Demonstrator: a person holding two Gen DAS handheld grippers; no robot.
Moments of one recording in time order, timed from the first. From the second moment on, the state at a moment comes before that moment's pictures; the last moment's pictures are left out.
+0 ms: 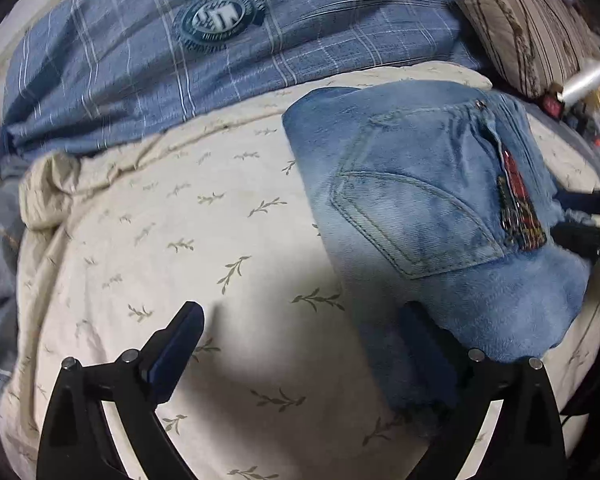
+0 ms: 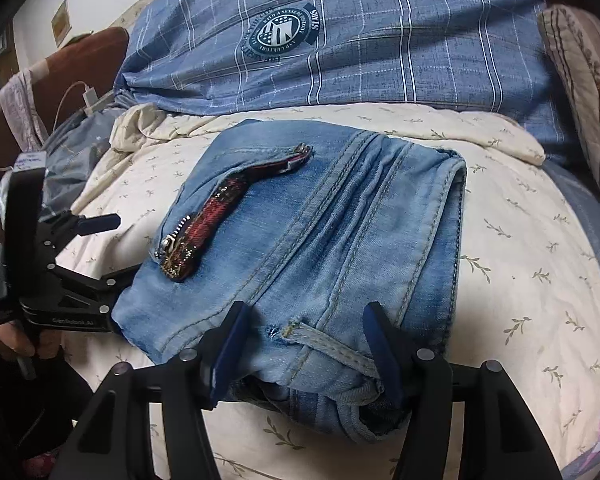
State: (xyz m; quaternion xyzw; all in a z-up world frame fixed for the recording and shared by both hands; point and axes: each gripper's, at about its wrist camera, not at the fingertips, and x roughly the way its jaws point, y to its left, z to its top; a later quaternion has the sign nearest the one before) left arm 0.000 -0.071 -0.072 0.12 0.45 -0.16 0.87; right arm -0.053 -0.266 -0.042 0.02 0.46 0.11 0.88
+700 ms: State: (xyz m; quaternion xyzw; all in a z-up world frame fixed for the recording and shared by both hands) left arm 0.025 -0.044 -0.054 -0.01 0.49 -0.26 0.83; right arm -0.060 -0.368 -0.032 0.27 0.44 0.10 0.85
